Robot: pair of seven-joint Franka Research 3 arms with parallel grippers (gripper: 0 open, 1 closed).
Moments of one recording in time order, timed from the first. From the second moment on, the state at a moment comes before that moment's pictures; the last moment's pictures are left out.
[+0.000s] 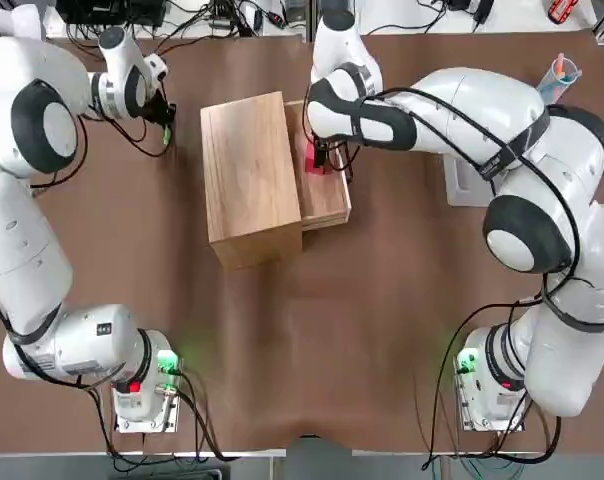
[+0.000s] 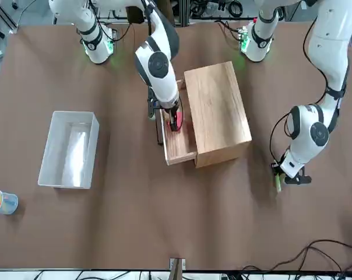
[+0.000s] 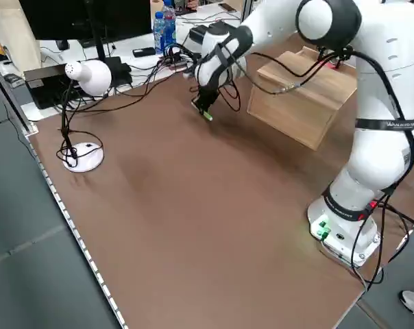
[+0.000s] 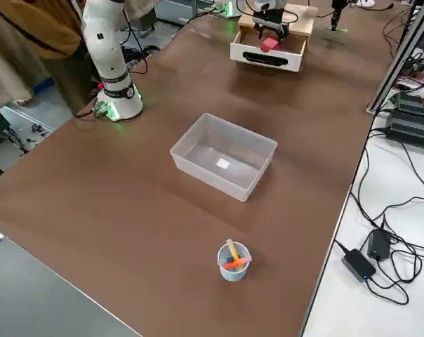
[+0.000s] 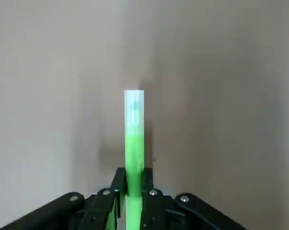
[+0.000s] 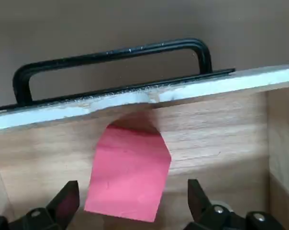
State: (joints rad) left arm 0.09 0.50 -0.08 -1.99 0.07 2.65 -0.05; right arm 0.95 0.50 -0.17 -1.61 0.26 2.15 2.22
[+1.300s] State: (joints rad) left arm 0.06 0.15 -0.51 -1.87 0.07 2.12 -0.48; right arm 0.92 0.45 -0.19 -1.47 0.25 1.89 1.87
